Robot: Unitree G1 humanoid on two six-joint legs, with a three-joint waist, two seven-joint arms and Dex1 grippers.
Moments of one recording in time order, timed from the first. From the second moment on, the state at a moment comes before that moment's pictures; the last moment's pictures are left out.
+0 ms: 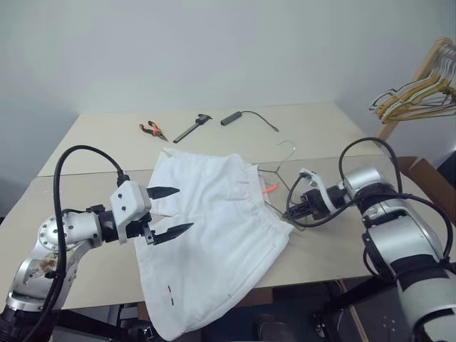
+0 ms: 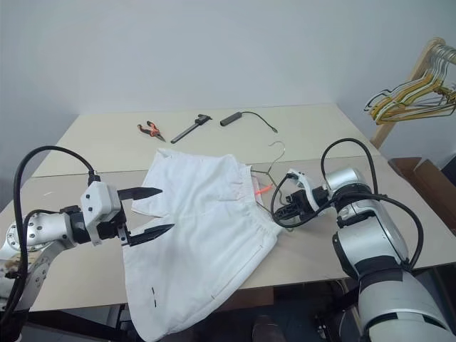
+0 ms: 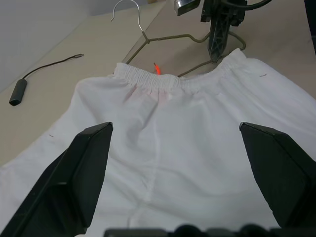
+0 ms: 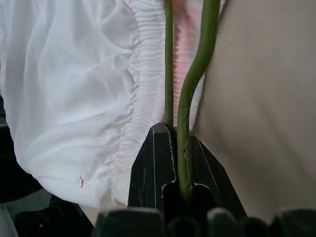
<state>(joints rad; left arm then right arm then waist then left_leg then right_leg) -0.04 0.80 0.15 -0.45 -0.43 0.33 -0.97 -1.10 -0.51 0.38 1.19 0.10 0.92 1.38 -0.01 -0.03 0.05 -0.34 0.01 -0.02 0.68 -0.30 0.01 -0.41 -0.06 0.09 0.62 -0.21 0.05</state>
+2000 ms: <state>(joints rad) -1.09 0.76 -0.23 0.80 -0.01 -0.38 -1.61 -0.86 -0.75 0.31 -0.26 0.18 0.83 1.19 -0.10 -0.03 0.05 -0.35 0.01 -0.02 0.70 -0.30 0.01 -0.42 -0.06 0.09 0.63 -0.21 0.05</state>
